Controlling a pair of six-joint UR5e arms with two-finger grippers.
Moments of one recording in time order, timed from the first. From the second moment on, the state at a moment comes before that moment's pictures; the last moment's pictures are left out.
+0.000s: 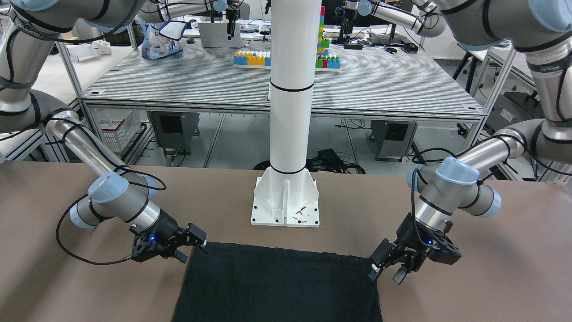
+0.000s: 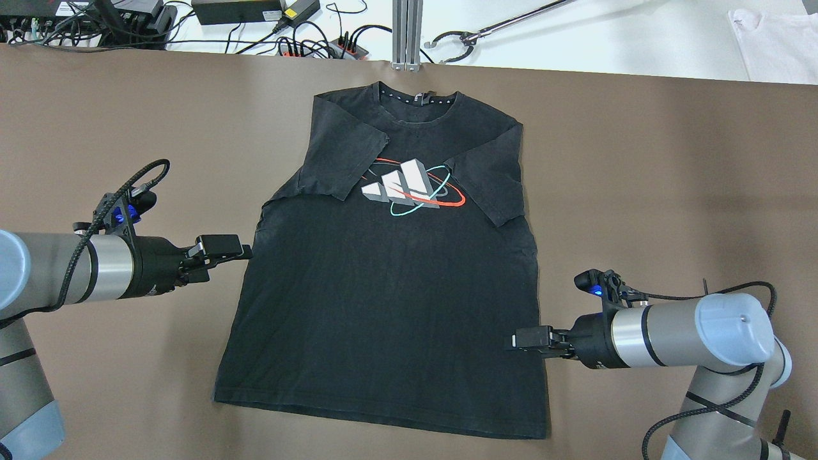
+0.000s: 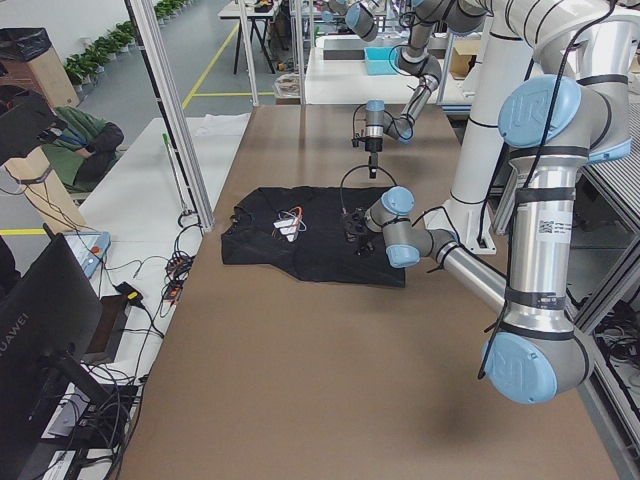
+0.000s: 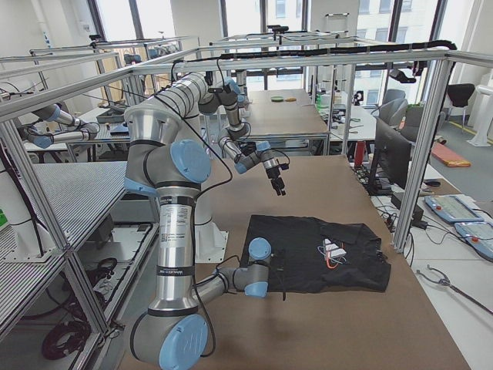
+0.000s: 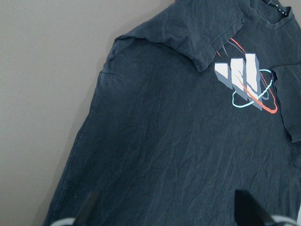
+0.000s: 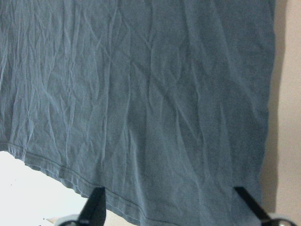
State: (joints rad) left arm -0.63 -1.68 -2.05 -2.25 -1.76 -1.65; right arm 0.56 -1.53 1.82 -0.47 2.08 1.49
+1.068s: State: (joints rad) left arm -0.63 -1.69 -2.03 -2.24 -1.76 -1.63; right arm 0.45 -1.60 1.79 -0.44 2.07 1.54
